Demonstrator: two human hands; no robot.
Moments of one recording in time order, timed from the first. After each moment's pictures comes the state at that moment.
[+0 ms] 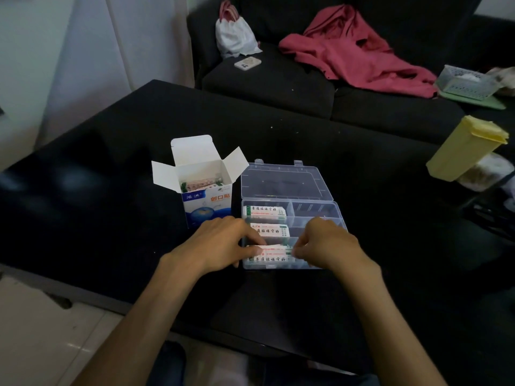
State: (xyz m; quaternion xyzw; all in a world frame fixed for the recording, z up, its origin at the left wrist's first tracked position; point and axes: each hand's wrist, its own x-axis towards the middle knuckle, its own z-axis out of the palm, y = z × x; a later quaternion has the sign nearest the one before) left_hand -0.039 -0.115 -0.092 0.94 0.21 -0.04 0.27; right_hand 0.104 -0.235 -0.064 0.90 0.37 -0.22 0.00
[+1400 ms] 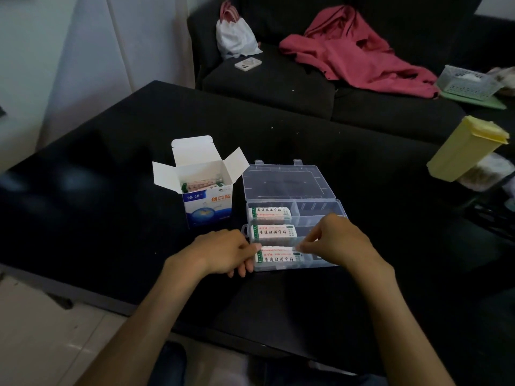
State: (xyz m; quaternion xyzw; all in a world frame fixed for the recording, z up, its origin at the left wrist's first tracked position) left_hand -0.035 -0.122 -0.096 0.88 0.32 -0.16 0.33; right_hand 0.119 -0.243 -0.065 0.91 0.36 -0.21 -0.05
